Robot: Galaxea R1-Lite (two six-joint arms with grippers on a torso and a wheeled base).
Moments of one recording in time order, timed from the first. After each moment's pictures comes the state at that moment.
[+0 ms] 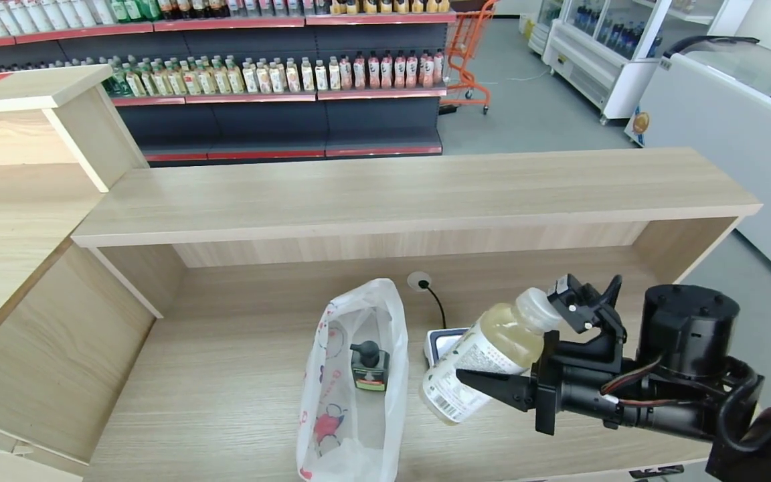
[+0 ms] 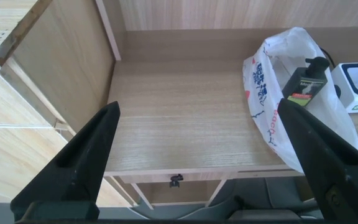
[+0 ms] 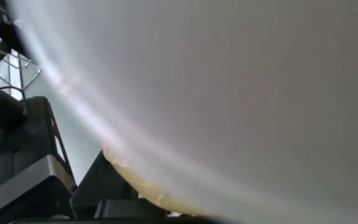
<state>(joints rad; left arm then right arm) 0.00 0.00 0.00 0.00 0.00 0.00 0.52 1.79 -0.39 -1.22 0.59 0.05</state>
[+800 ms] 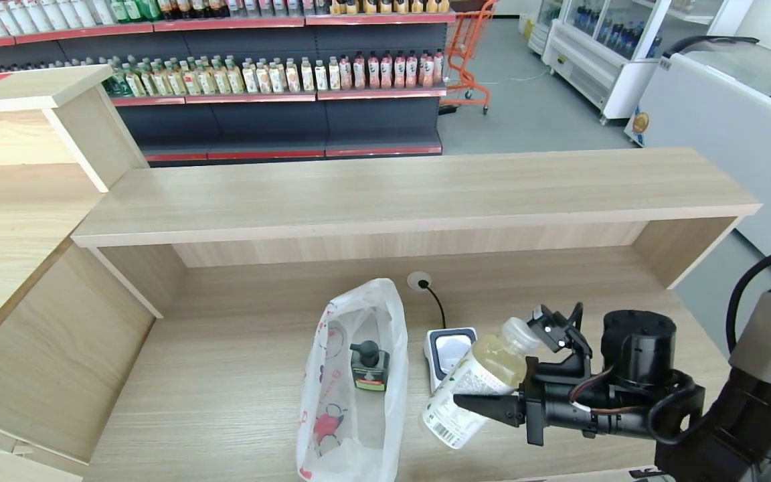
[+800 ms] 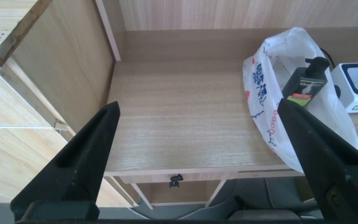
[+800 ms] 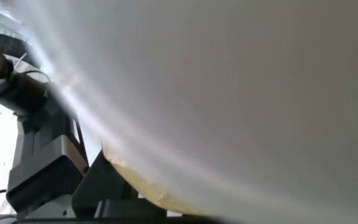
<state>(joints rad) 0.00 0.00 0.00 0.00 0.00 0.00 0.43 2.03 -0.39 -1.36 0.78 0.13</state>
